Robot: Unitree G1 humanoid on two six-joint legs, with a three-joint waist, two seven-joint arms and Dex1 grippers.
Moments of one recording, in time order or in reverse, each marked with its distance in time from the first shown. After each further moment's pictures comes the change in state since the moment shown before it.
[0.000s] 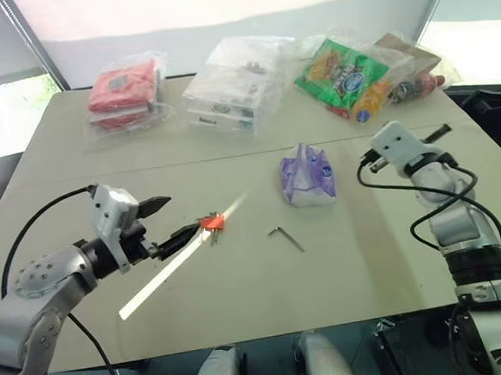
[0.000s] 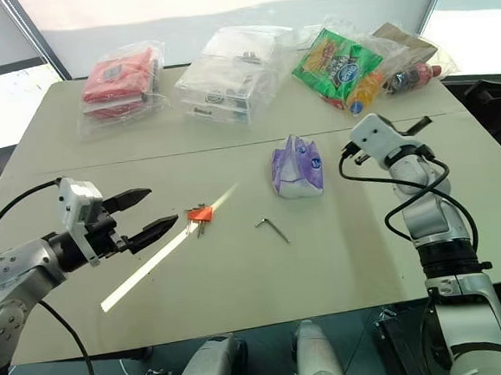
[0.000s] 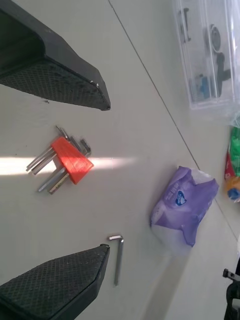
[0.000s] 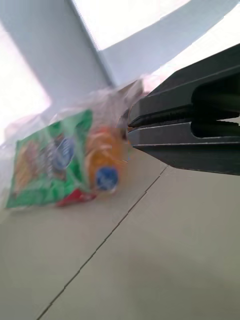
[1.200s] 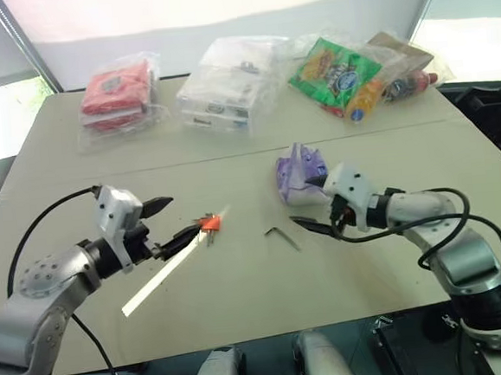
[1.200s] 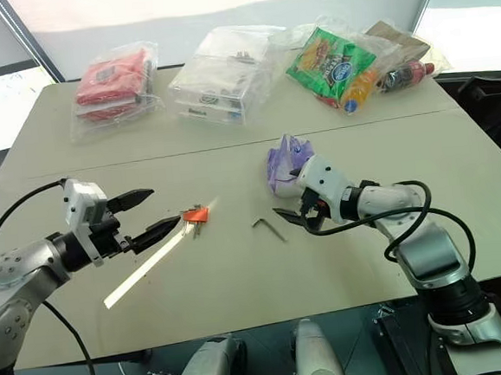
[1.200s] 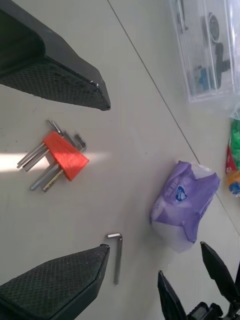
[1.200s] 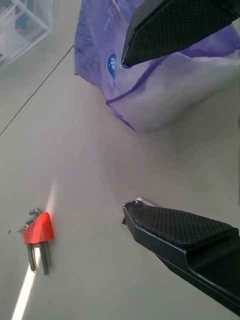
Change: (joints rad) left arm 0.004 -0.017 -0.007 -0.005 0.028 -0.009 0.001; right arm 0.168 0.006 0.189 -0.604 0.537 0.419 0.633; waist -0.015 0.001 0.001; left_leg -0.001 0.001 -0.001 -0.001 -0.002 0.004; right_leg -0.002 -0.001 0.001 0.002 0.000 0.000
